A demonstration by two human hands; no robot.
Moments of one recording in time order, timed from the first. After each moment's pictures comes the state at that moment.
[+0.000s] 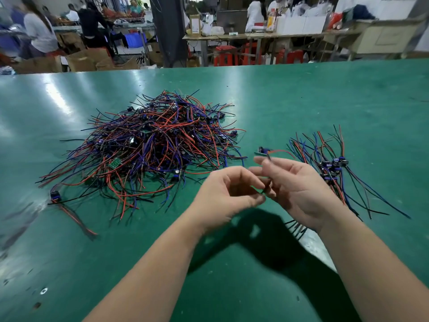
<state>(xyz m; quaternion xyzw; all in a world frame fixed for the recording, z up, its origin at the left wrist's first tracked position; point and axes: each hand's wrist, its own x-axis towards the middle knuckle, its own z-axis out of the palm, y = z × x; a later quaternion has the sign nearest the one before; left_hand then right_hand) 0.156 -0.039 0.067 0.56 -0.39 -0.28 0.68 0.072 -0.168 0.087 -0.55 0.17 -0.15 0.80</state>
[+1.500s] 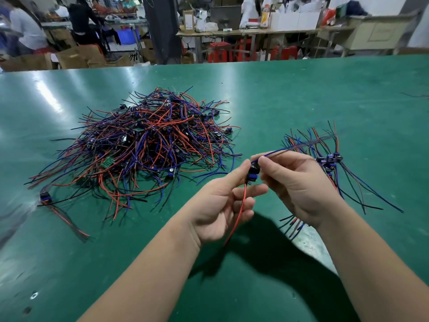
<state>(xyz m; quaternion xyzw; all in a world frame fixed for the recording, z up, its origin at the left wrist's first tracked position) 0.145 -0.040 0.090 0.48 -0.13 -0.54 0.68 0.067 -0.166 0.090 -0.60 0.10 -0.23 0.76</state>
